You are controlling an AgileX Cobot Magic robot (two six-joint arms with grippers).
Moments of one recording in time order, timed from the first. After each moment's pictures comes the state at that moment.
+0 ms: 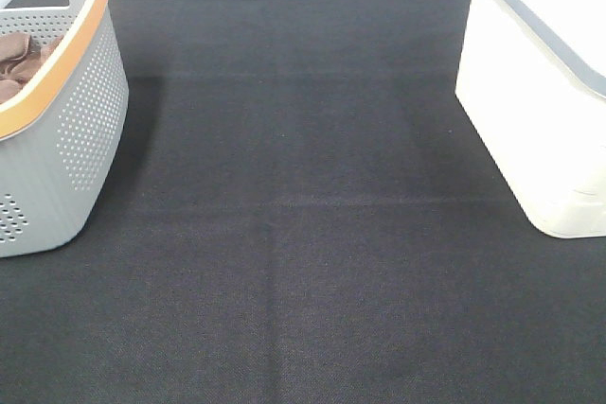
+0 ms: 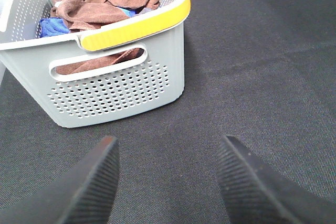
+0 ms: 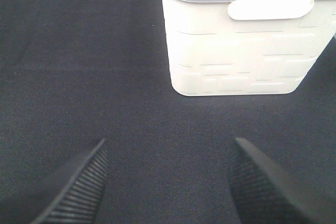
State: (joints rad) left arm 0.07 0.00 -0.50 -0.20 1.06 0.25; right arm -0.04 -0.01 -0.50 0.06 1.07 -0.08
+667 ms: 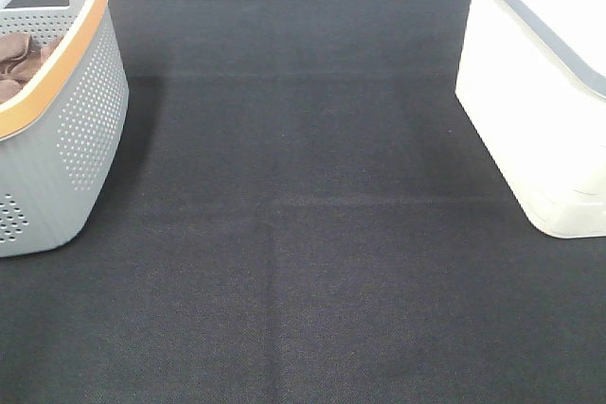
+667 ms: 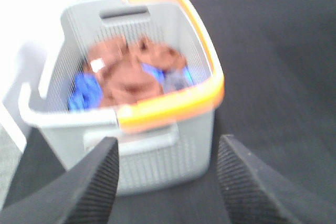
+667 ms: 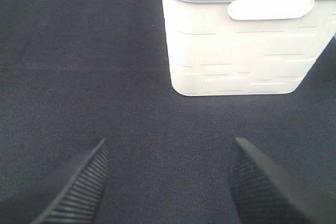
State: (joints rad) left arm 0.07 0.26 -0.55 -0.17 0.66 0.19; right arm -0.04 -0.01 -0.50 0.06 1.07 -0.08
